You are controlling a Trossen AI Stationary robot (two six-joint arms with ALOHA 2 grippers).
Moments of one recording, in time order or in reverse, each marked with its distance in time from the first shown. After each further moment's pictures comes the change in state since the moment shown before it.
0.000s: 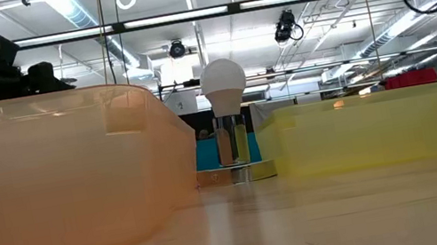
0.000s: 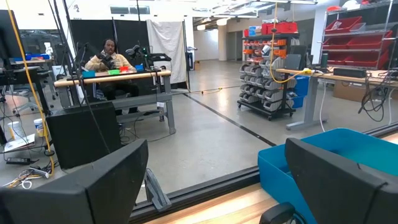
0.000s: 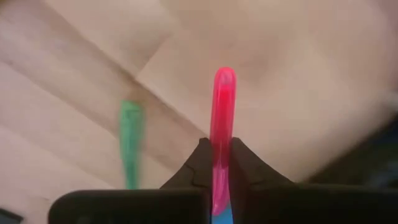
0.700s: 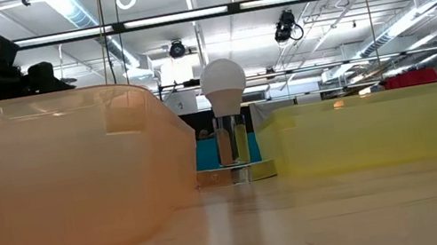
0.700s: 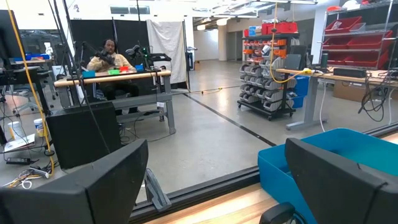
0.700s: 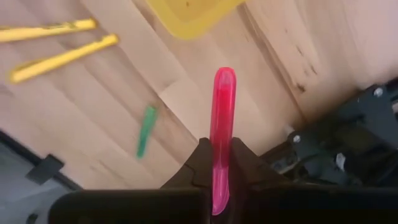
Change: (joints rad) left arm 0.000 0.000 0.000 0.000 0.000 0.000; right arm -0.244 -0.002 0.433 -0.466 0.038 -0.449
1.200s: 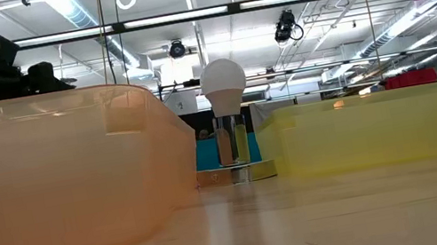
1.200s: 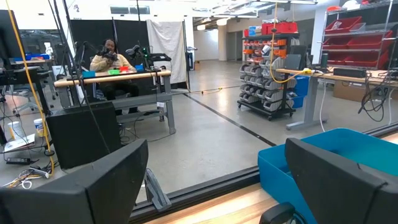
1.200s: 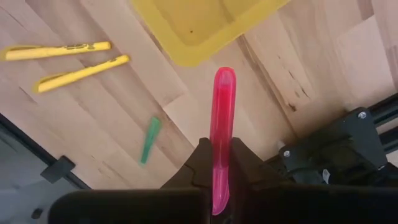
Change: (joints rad) left arm 0.000 0.000 0.000 0.000 0.000 0.000; right arm -0.103 -0.001 0.062 -0.027 0.002 -0.121
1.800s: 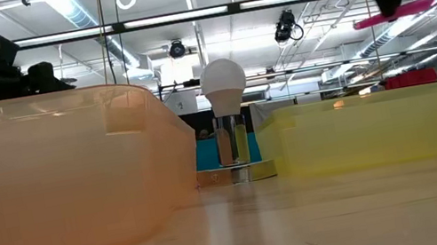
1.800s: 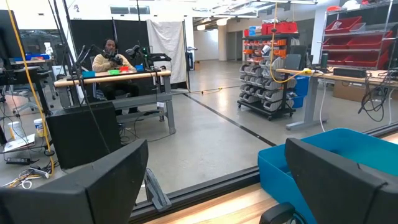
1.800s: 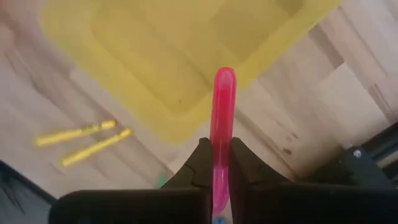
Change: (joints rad) left arm 0.000 0.000 0.000 0.000 0.000 0.000; right arm -0.277 0.002 0.000 0.105 0.033 -0.095
